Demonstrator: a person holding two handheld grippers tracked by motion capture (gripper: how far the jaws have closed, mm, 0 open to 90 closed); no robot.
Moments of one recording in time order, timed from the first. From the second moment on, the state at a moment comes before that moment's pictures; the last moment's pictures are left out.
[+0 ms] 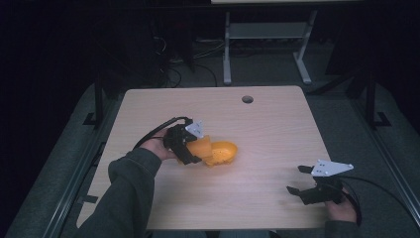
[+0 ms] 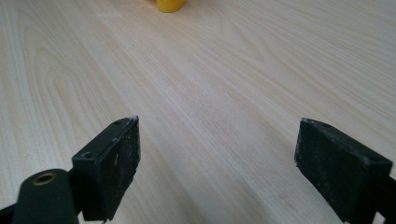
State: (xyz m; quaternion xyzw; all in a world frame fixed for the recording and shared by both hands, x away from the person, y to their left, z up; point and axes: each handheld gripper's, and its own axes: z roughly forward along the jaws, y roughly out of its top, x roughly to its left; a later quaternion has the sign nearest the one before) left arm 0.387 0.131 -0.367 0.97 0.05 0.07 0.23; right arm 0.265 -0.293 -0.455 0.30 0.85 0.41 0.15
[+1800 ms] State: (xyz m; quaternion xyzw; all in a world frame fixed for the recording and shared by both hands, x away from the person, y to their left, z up) left arm 0.411 0.064 -0.381 0.97 0.00 0.04 0.22; right arm 0.263 -0.293 -0.454 0.31 0.84 0.41 0.15
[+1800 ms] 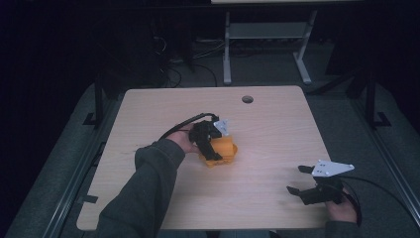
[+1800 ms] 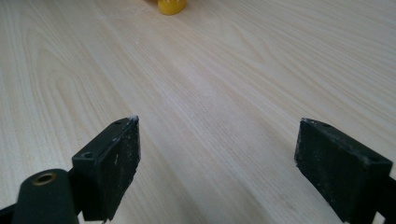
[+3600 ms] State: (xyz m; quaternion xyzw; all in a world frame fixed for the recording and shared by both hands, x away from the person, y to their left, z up) left arm 0.414 0.078 -0.368 0.97 0.01 0.05 0.24; right arm 0.264 -0.292 -0.456 0.30 0.85 0.41 0.15
